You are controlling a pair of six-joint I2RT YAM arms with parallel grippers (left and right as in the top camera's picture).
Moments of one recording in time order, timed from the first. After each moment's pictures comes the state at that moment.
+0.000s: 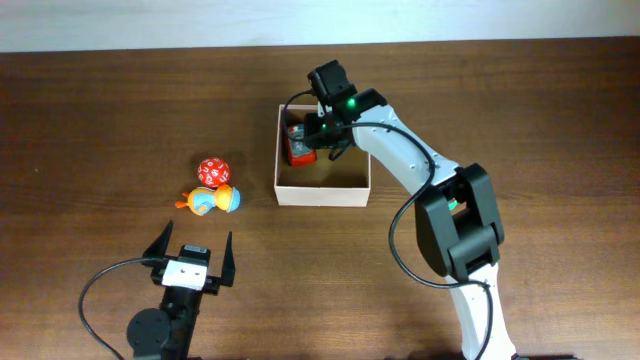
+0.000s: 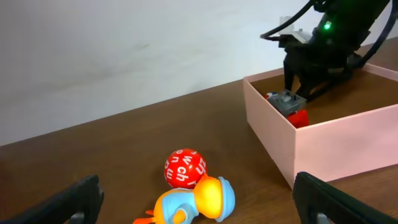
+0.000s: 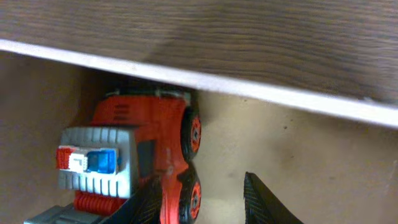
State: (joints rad) left arm 0.06 0.01 0.02 -0.06 0.21 0.22; right arm 0.48 2.31 1.93 -0.73 -0.10 0.39
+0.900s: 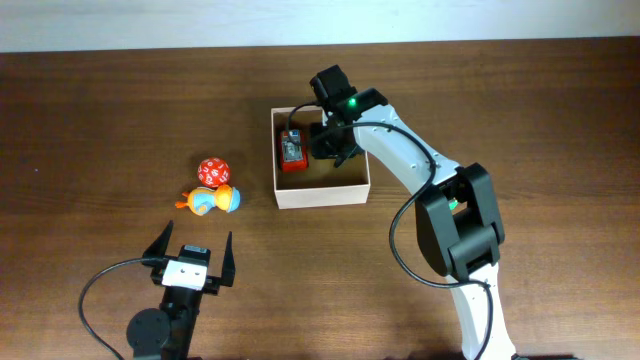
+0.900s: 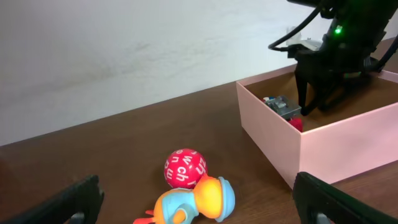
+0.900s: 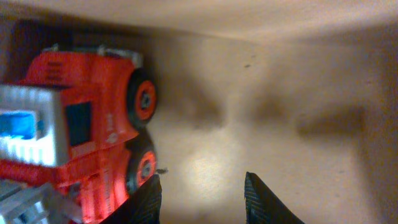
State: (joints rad) left arm 0.06 0.01 0.02 -0.06 0.21 0.22; right arm 0.48 2.31 1.93 -0.86 -0.12 0.39
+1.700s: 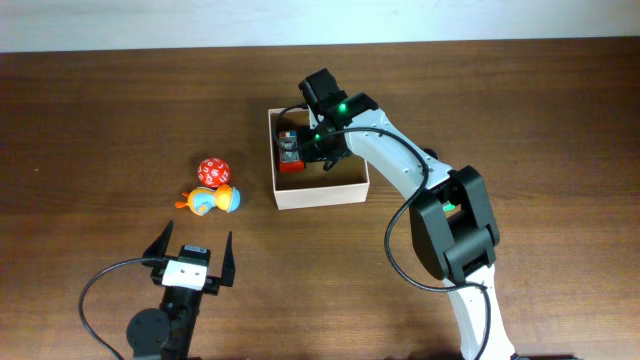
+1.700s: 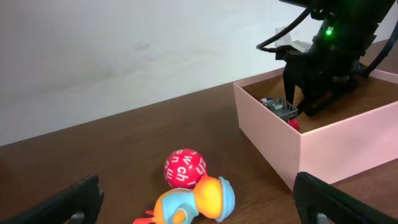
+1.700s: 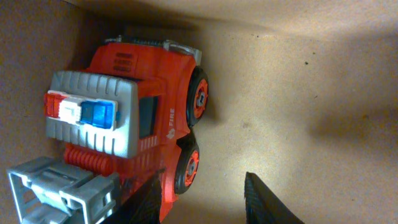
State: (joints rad) left arm 0.06 0.01 0.02 -0.06 0.21 0.22; right arm 0.51 2.31 1.93 -0.82 -0.17 0.39
